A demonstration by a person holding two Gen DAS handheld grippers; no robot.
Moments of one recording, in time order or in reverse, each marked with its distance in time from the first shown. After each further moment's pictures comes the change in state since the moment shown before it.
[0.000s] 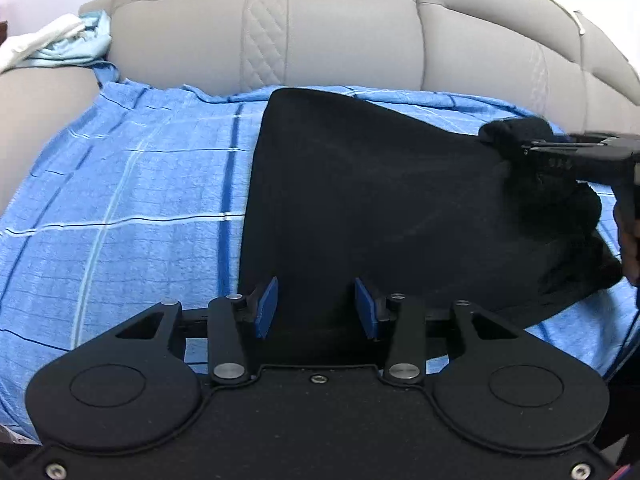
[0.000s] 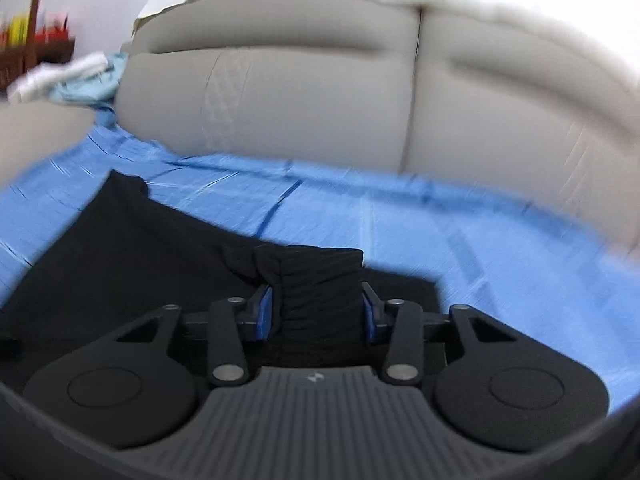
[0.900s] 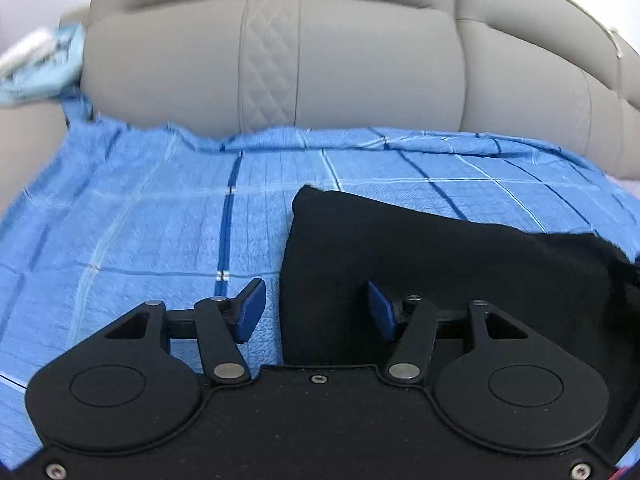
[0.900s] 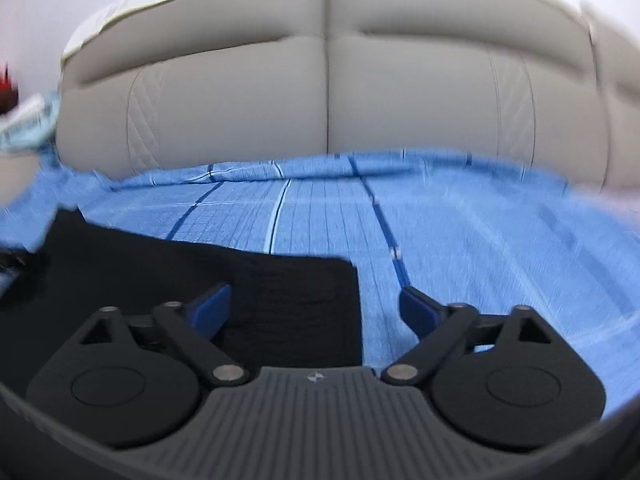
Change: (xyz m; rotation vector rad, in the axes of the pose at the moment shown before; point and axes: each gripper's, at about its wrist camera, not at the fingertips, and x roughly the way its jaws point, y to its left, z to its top) left arm 0.107 0.025 0.113 -0.040 0.007 0.013; right arm 0.011 -0.096 -0.014 0.309 0.083 0.021
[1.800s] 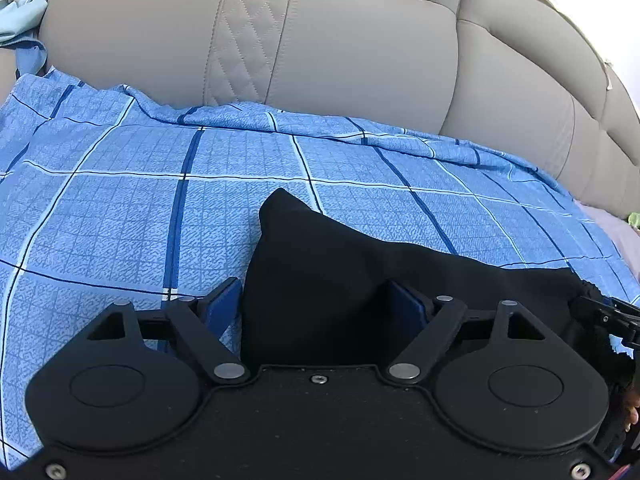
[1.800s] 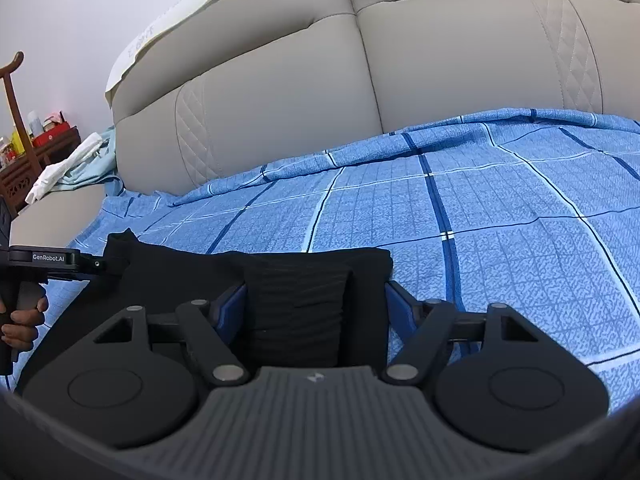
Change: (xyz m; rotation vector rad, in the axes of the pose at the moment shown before) left arm 0.037 0.020 0.018 -0.077 0.062 -0.168; right arm 0.032 -0.032 0.000 0.081 0.026 0.283
